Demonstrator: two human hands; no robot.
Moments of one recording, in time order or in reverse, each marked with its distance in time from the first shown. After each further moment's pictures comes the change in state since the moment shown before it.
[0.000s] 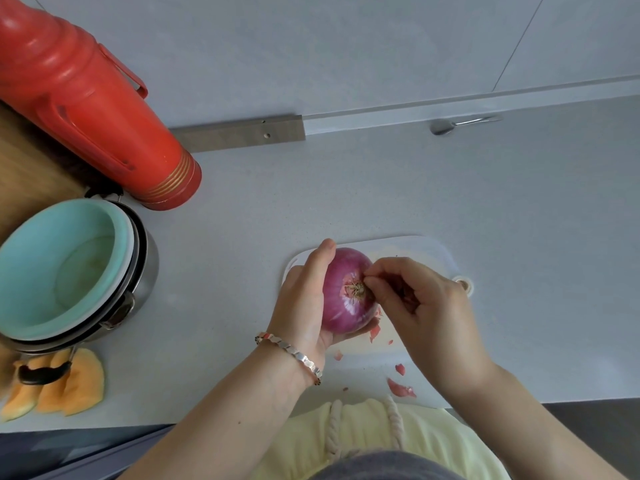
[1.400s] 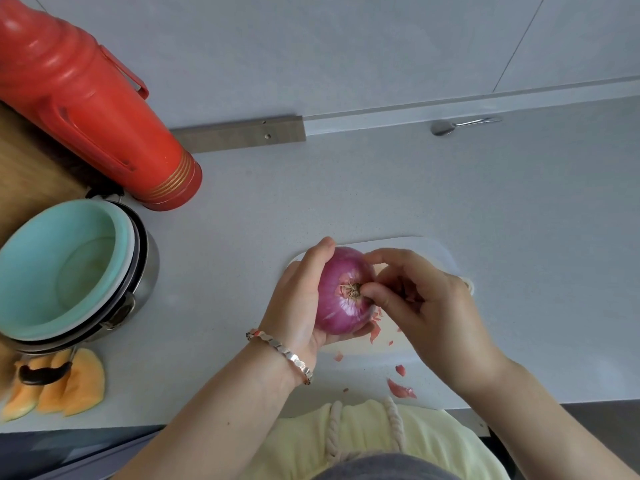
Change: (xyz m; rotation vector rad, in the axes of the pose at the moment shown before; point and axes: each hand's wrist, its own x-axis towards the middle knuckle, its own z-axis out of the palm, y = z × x) left_hand -0.003 0.006 -0.002 0.034 -0.043 0.033; right_hand 0.007 -0.005 -0.010 0.066 -0.109 -0.038
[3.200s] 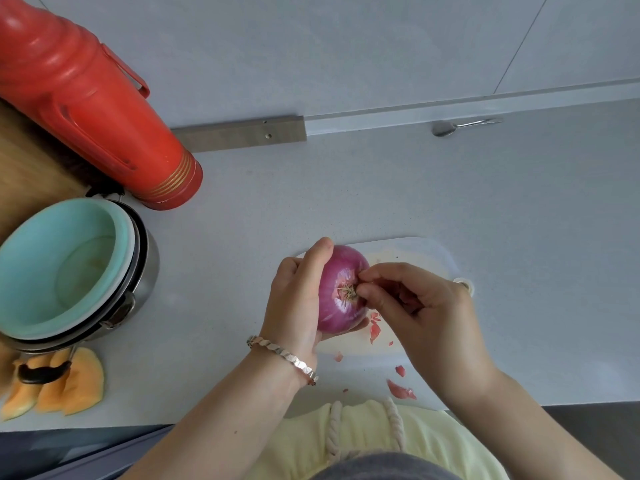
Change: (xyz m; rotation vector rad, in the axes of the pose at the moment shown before) left_hand 0.010 -0.011 -0.011 -0.007 0.115 0.027; right_hand -0.004 -0.007 0.009 0.099 0.128 0.116
